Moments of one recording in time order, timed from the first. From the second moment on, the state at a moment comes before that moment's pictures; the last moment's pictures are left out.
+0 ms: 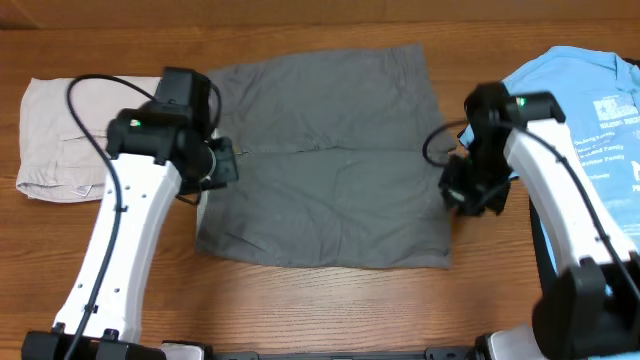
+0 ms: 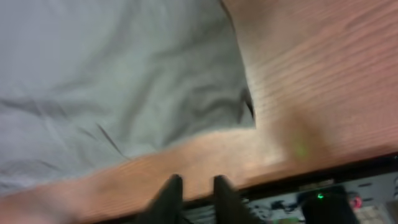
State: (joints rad) left arm -0.15 1.52 1.45 -1.28 0.02 -0.37; right arm 0.11 1.65 1.39 -1.49 -0.17 0.58
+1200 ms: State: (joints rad) left arm -0.18 1.53 1.04 -1.00 0.02 -0.37; right arm 0.07 1.55 0.78 -1.00 -0.27 0.86
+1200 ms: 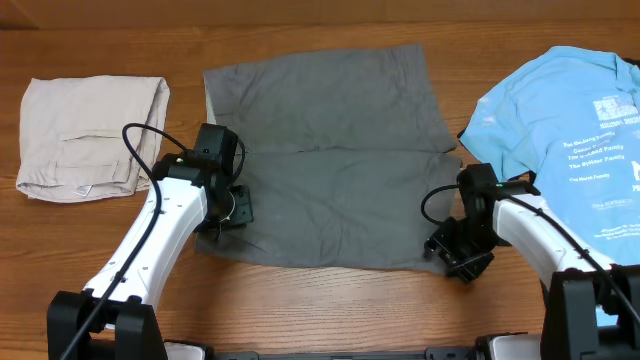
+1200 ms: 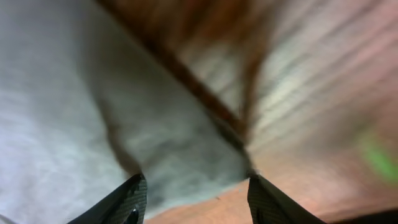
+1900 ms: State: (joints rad) left arm -0.18 1.53 1.04 -0.99 0.02 -0.37; right arm 0.01 1.55 0.77 -0.98 -0.34 0.86
